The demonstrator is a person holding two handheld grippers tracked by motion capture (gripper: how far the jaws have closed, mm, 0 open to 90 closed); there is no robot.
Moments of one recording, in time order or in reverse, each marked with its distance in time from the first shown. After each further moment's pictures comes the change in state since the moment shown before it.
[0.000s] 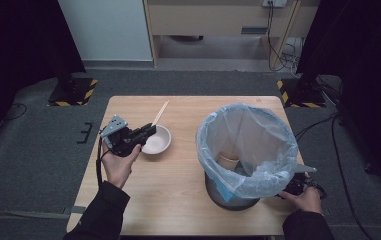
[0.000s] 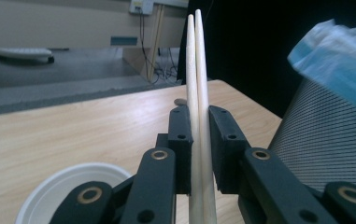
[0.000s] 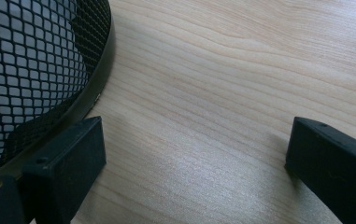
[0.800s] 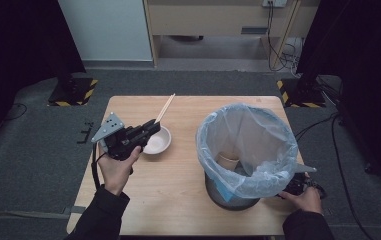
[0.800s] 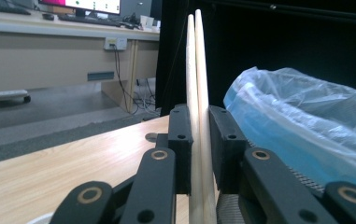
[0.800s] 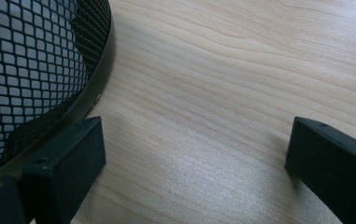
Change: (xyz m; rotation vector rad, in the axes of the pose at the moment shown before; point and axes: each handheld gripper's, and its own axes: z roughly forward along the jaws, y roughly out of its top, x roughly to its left) left arm -0.038 0.029 -0.026 -0.117 -0.101 0.065; right arm 0.000 0.000 0.000 0.000 0.001 0.000
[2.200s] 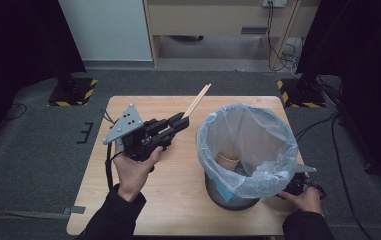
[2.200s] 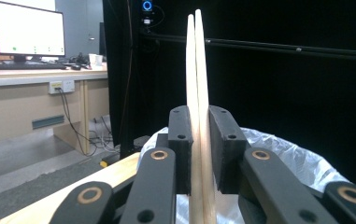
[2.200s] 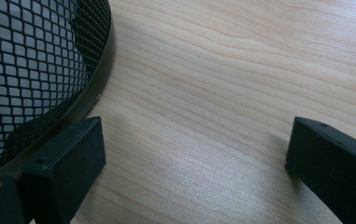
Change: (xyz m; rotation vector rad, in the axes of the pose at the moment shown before) left arm -0.073 0.052 0.020 -0.111 -0.196 0.082; right arm 0.000 0.000 0.000 0.000 -0.001 0.001
